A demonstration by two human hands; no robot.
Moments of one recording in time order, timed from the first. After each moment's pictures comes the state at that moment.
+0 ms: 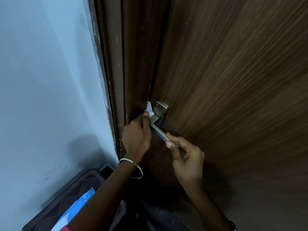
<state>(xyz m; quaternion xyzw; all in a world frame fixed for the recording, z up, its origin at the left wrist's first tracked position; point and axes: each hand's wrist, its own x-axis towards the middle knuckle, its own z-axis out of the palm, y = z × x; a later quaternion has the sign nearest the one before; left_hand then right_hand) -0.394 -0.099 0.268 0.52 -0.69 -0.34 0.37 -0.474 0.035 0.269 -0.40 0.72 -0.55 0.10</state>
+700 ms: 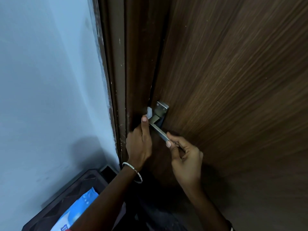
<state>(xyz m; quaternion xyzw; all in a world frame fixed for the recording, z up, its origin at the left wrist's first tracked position) -0.391 -0.080 0.261 0.51 -0.65 -0.41 0.38 -0.470 0.034 0.274 -0.41 0.74 -0.53 0.09</state>
